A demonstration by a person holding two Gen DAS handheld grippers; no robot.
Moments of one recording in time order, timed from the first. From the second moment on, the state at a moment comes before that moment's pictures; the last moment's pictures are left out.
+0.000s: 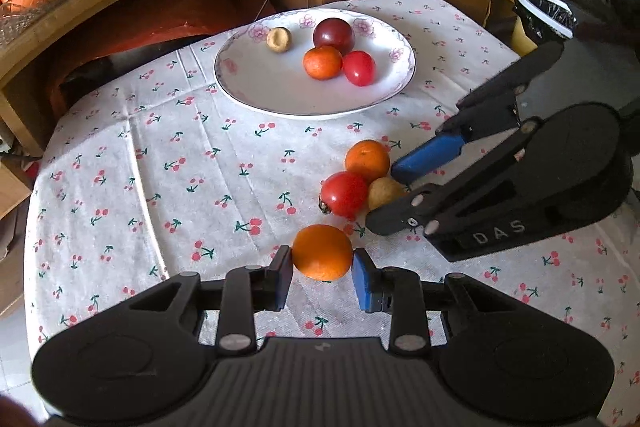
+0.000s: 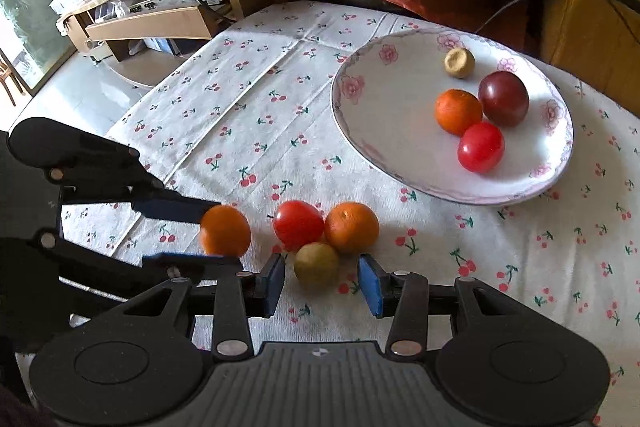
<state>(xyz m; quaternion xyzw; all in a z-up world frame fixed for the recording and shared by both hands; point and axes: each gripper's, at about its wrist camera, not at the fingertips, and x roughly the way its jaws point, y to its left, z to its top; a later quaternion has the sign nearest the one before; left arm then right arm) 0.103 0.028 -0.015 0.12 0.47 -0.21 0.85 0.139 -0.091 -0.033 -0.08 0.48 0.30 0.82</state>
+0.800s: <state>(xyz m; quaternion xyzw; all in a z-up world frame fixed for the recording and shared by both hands) 0.108 0.025 -0.022 0.13 0.47 -0.21 0.85 0.132 -0.086 -0.033 -0.11 0.47 0.31 0.82</state>
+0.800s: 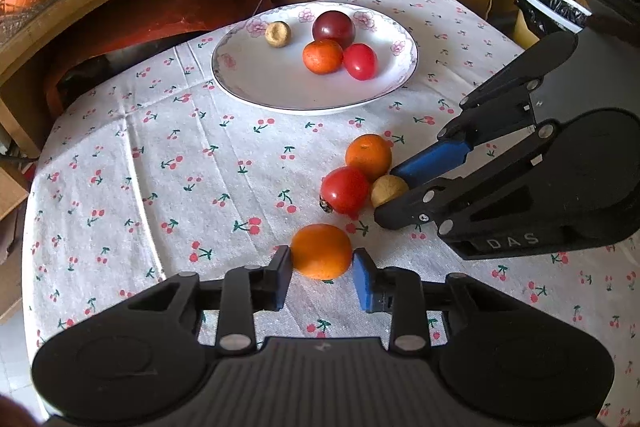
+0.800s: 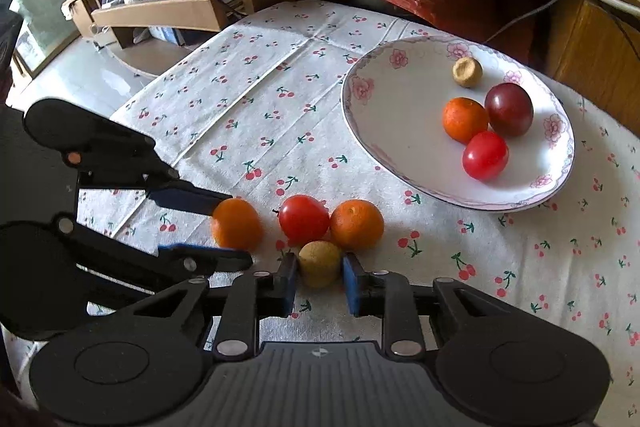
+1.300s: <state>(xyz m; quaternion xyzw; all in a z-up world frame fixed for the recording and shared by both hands) 0.105 0.018 -0.015 0.13 0.47 -0.22 0.85 0.129 -0.091 -0.026 -0.10 0.48 0.31 0.82</state>
